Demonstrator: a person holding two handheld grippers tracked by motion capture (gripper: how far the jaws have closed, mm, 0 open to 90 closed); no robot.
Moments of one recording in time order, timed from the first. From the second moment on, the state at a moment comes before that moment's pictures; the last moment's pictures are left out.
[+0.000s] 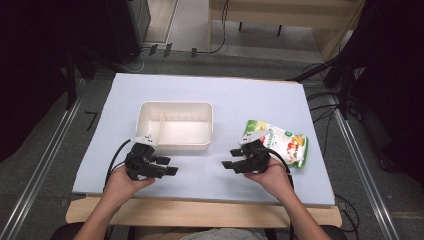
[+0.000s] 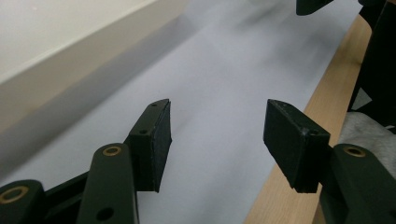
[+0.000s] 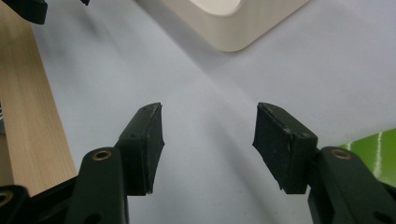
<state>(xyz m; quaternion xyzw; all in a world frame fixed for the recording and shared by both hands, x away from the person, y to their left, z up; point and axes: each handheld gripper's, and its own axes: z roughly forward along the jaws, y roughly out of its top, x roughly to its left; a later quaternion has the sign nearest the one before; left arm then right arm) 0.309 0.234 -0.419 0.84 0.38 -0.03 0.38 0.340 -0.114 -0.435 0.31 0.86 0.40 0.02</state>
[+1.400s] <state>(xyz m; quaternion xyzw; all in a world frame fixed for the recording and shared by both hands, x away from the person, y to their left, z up) 0.305 0.235 -0.411 0.83 0.38 0.01 0.40 0.330 -0.165 -0.421 0.34 0.85 0.41 0.04</state>
